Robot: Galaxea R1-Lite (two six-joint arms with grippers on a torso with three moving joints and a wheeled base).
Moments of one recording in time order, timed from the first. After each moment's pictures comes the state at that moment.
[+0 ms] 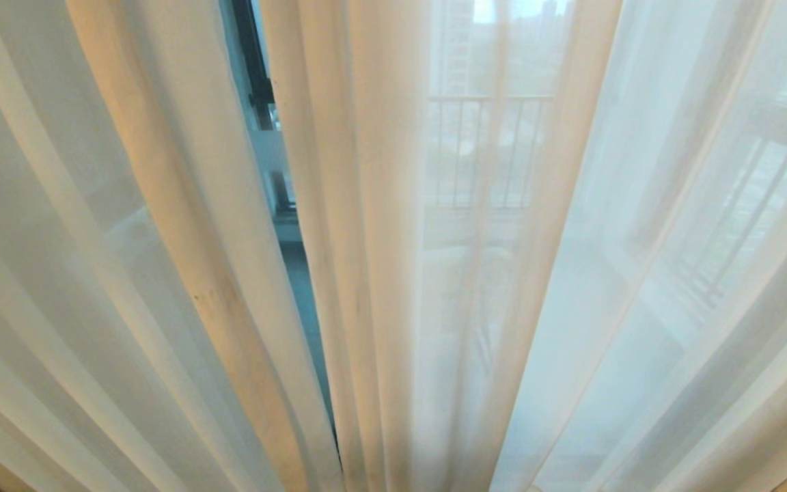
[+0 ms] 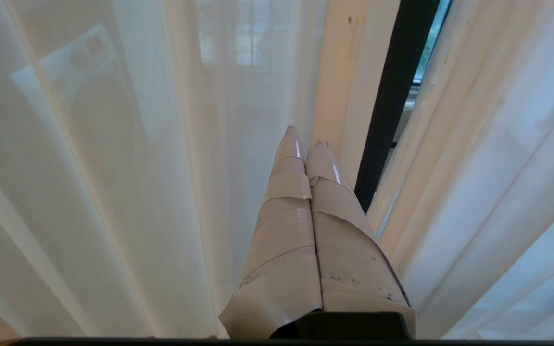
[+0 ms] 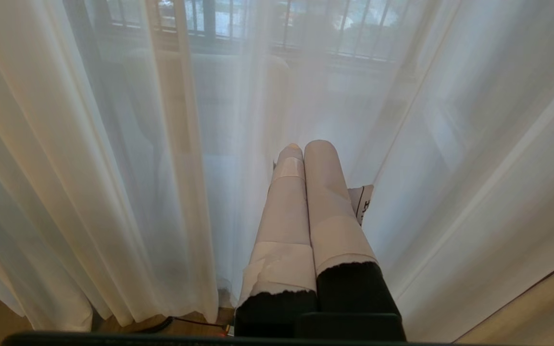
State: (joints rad) left arm 0.00 0.04 -0.08 0.00 0.01 -0.07; right arm 0.00 0.00 0.00 0.01 0.04 -0.12
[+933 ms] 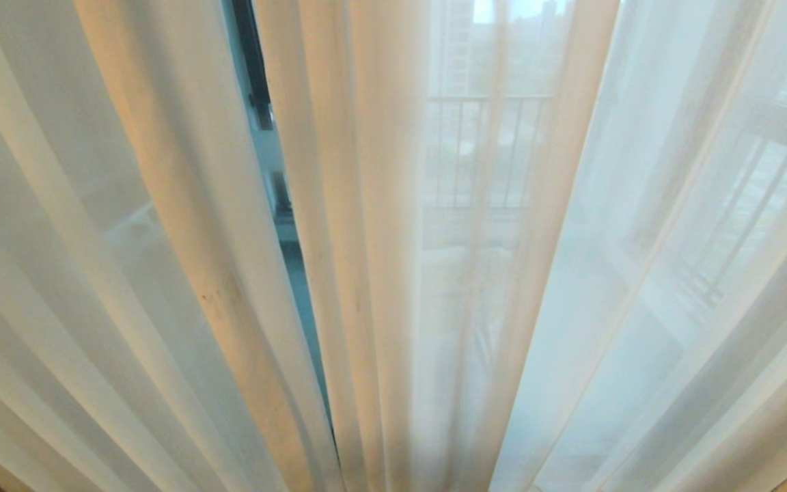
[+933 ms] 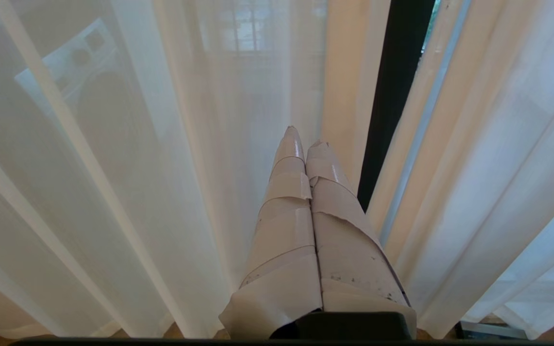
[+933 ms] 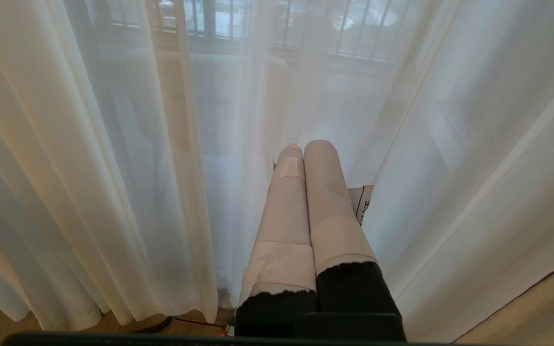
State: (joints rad) left arm 0.00 0.00 0.00 0.00 0.00 0.01; right arm 0.00 0.00 0.00 0.01 0.04 -0.12
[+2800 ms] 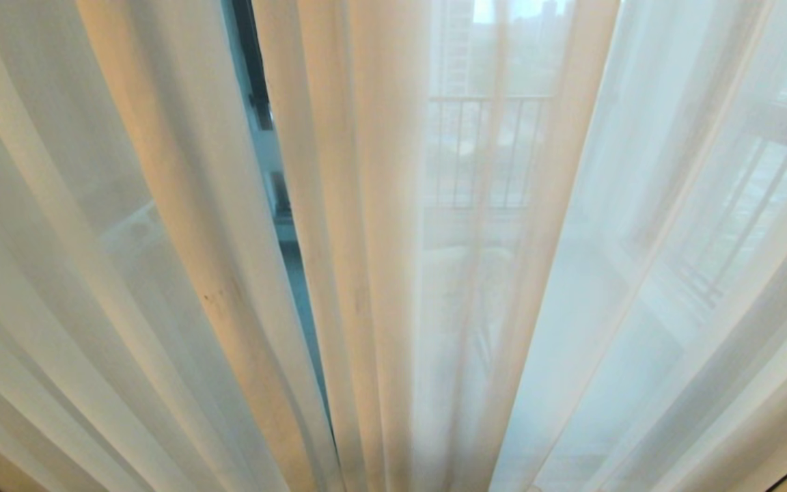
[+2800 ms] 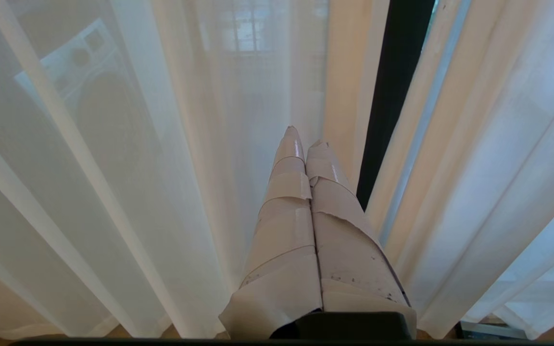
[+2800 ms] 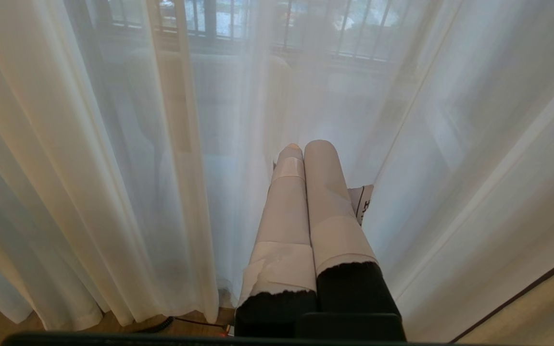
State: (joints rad) left arm 0.00 0.00 0.00 0.00 0.00 0.01; right arm 0.00 0.00 0.00 0.01 0.04 -0.12
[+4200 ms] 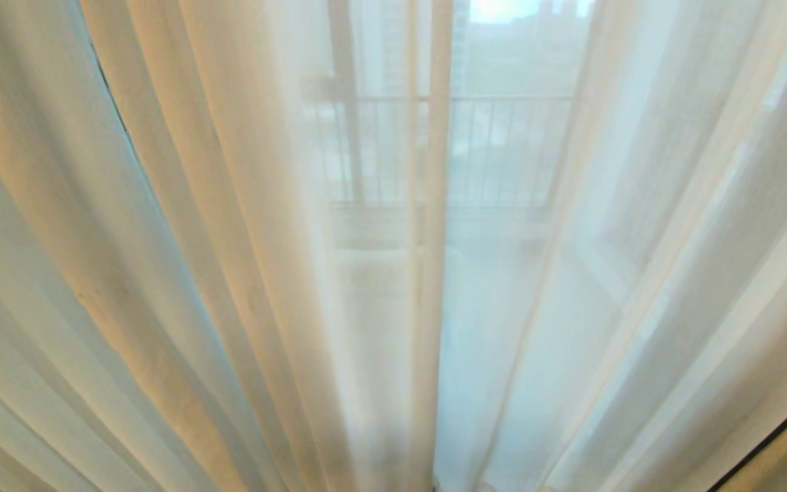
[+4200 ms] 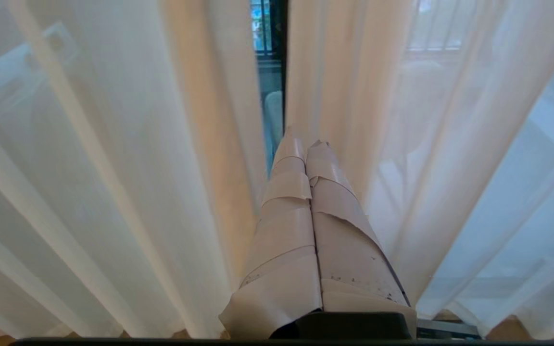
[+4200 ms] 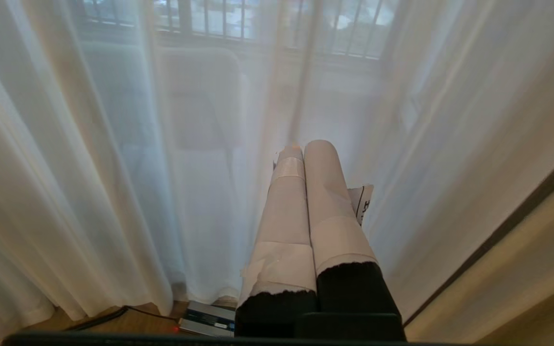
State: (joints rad) left arm 0.00 0.00 0.00 0.00 0.00 0.02; right arm 0.00 0.00 0.00 0.01 0.04 -0.12
